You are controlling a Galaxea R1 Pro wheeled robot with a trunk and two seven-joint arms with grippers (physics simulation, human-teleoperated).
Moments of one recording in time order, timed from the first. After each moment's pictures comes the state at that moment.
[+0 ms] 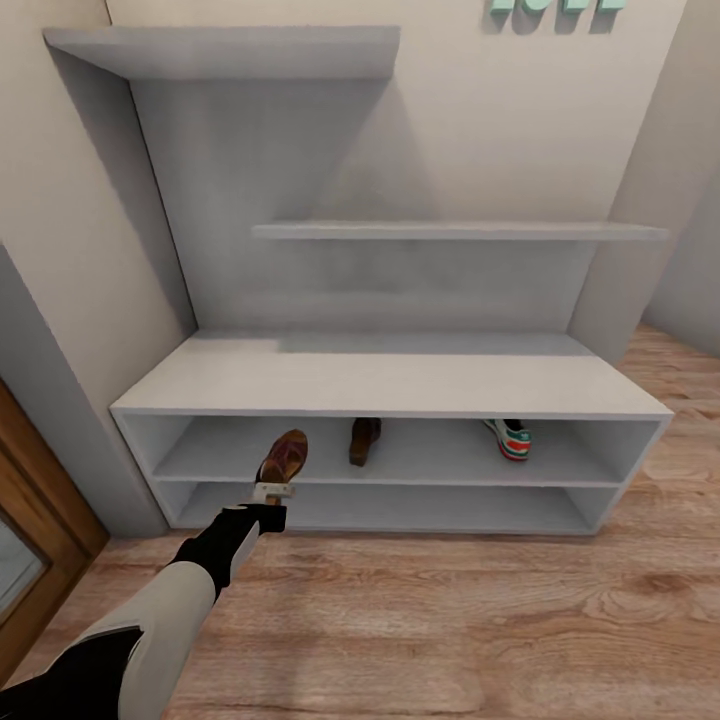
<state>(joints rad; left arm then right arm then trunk) -0.86 -0.08 0.20 -0.35 -0.26 0.30 -0.02 -0.15 -0.34 -0.87 -0.69 -0.04 -0.20 0.09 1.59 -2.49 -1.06</state>
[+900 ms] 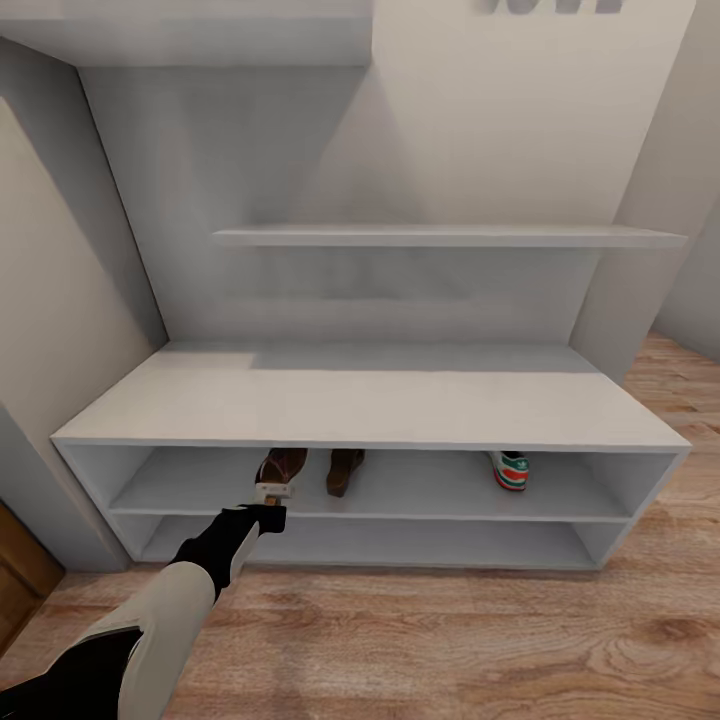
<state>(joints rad) -0.86 -0.08 0.20 -0.35 -0.26 0.30 -0.02 -0.15 -0.34 -0.87 -0.69 -0.04 -0.20 0.09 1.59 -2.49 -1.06</state>
